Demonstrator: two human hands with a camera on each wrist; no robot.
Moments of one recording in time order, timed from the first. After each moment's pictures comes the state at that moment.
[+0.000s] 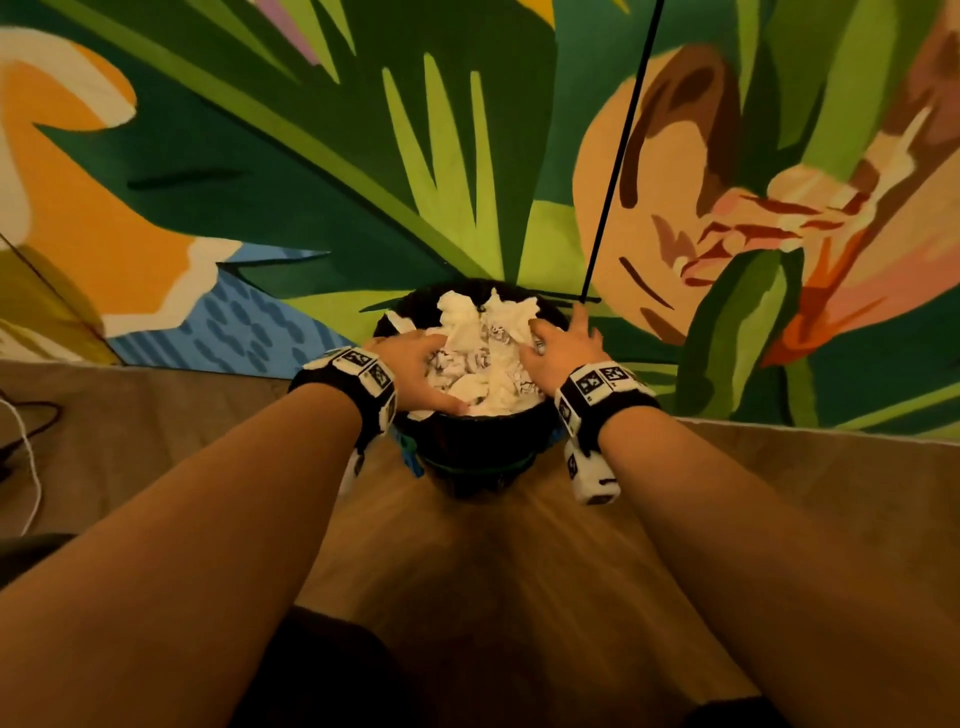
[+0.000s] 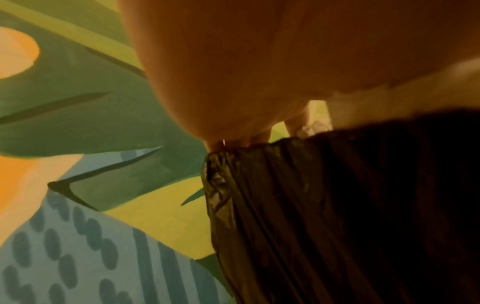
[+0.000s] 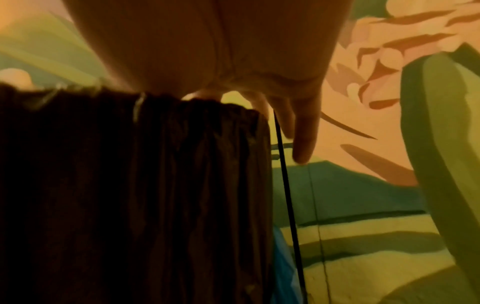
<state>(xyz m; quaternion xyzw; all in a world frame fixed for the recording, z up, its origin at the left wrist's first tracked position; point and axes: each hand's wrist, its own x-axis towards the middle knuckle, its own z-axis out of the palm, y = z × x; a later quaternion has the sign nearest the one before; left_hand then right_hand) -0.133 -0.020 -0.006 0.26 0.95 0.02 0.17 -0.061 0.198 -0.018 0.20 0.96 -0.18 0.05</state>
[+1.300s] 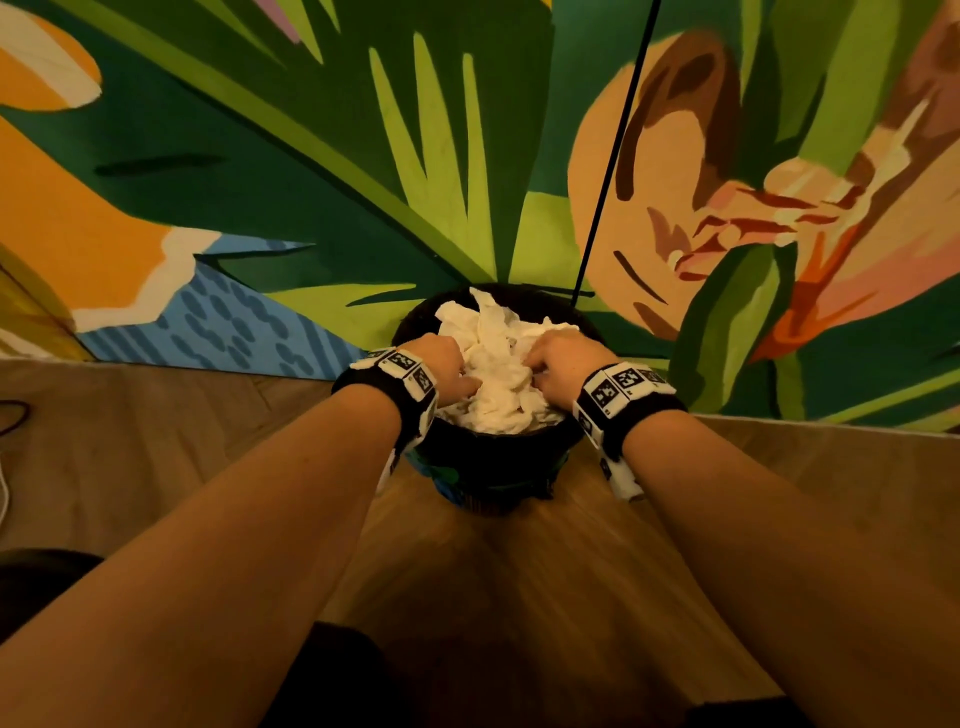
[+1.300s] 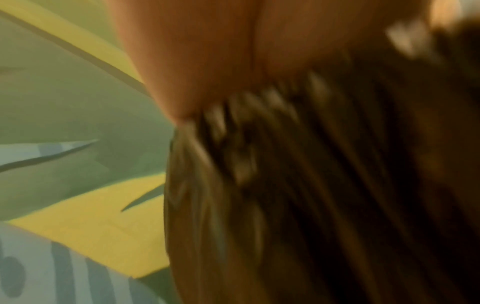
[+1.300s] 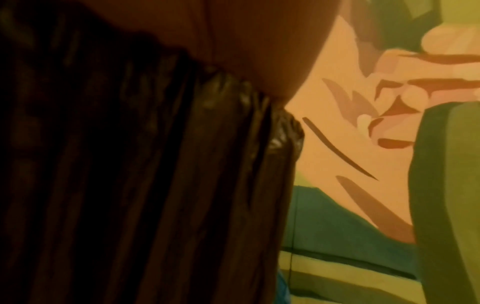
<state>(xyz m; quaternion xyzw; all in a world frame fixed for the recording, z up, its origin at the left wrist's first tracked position) -0.125 0.030 -0.010 0.28 0.95 0.00 0.15 -0.045 0.209 -0.008 0.04 0.99 -0.08 0.09</state>
